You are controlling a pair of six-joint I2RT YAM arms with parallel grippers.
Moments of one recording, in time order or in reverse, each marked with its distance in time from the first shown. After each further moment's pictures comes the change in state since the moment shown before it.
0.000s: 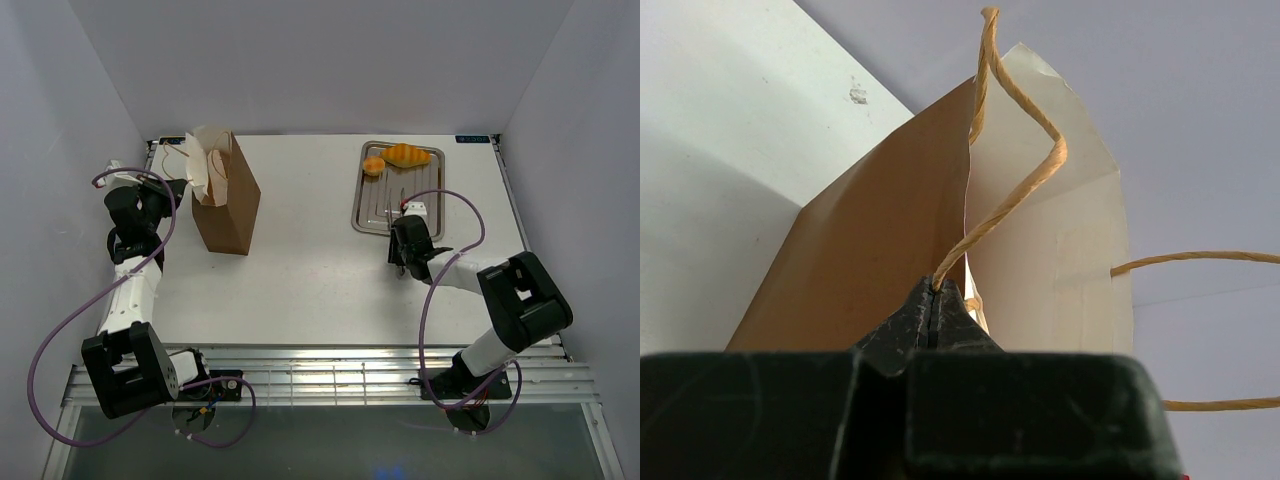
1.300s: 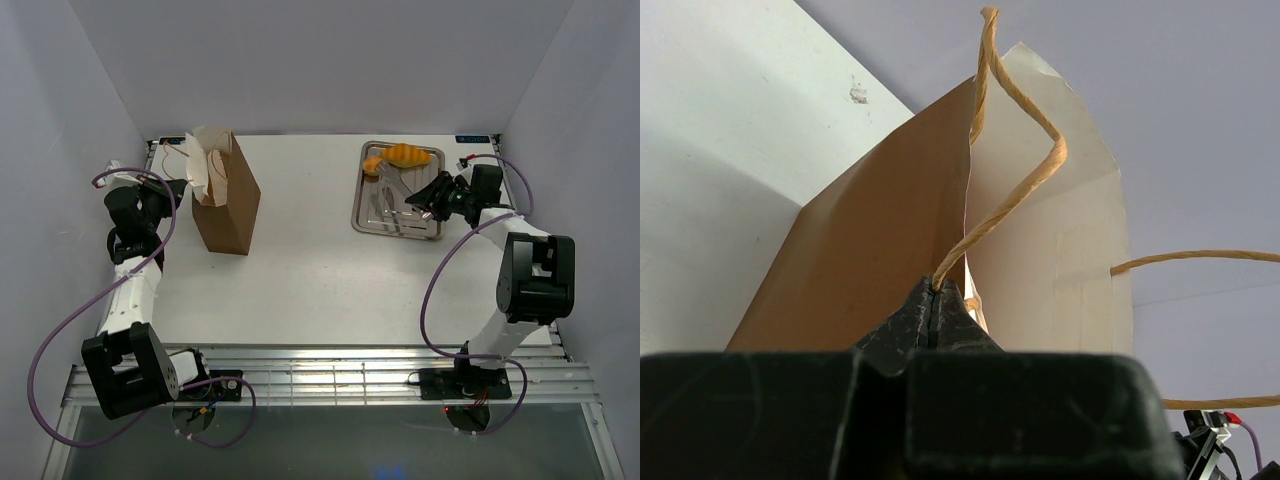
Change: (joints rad) left arm 0.000 -0.003 0.000 -0.003 0.000 0.002; right arm -0.536 0.133 0.379 -0.121 -1.008 0.315
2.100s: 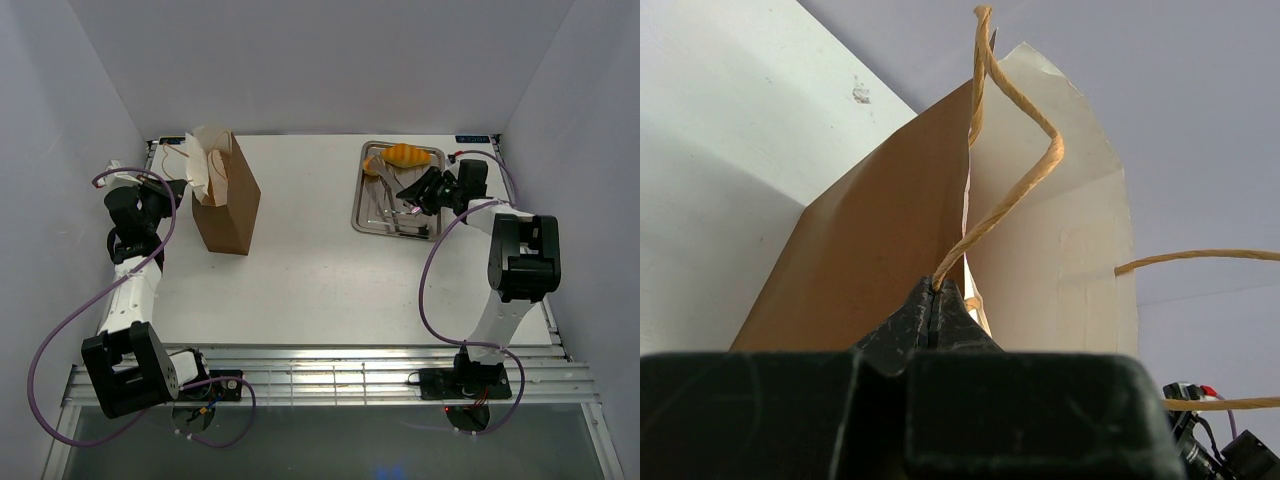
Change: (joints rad) left arm 0.001 0.003 0.000 0.000 0.000 0.007; right arm 0.045 0.177 0.102 0.079 0.018 0.042
